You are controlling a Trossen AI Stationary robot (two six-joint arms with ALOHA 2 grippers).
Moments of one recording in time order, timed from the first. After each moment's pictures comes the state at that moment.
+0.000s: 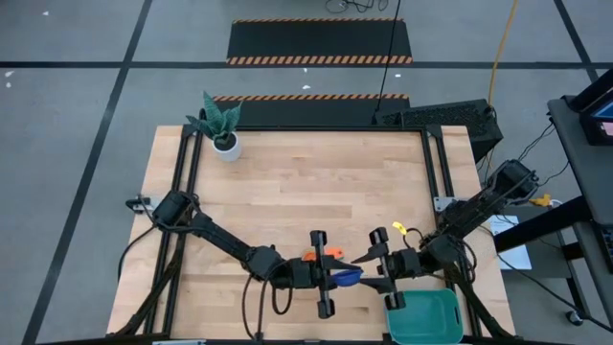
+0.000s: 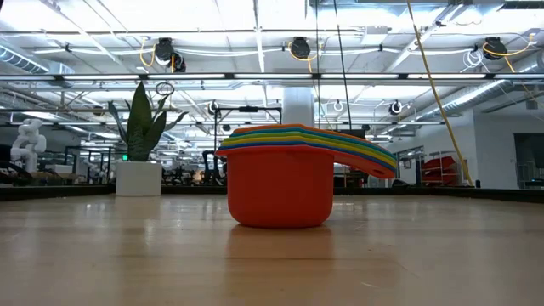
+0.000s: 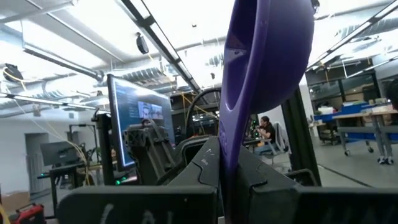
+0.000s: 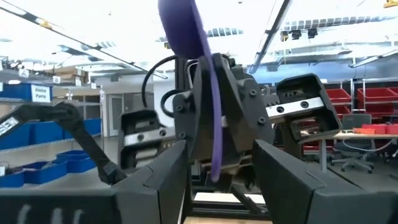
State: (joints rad) left arm -0.49 2.08 1.46 1.18 -0.41 0.45; right arm 0.72 1.44 0.58 1.29 0.53 -0.14
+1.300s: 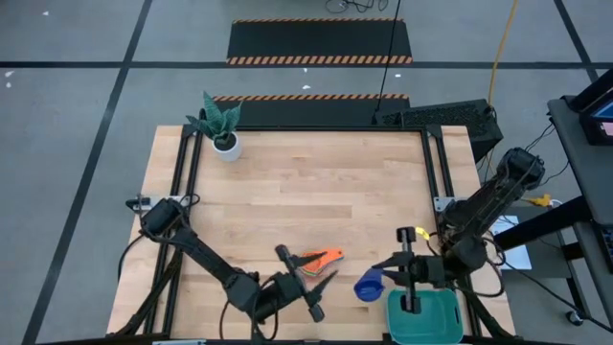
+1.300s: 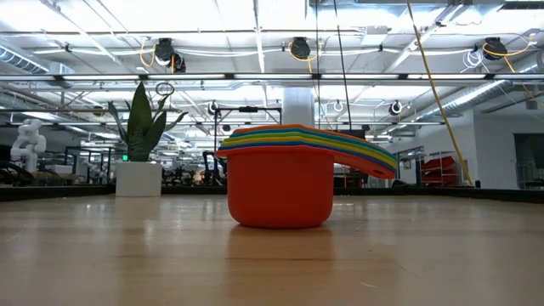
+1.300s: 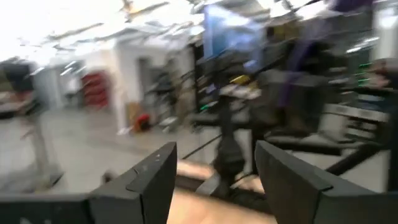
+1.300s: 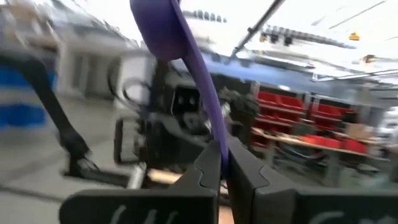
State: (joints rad) left arm -0.66 2.06 1.46 1.11 -1.11 0.50; right arm 0.88 1.26 0.62 1.06 0.79 -0.42
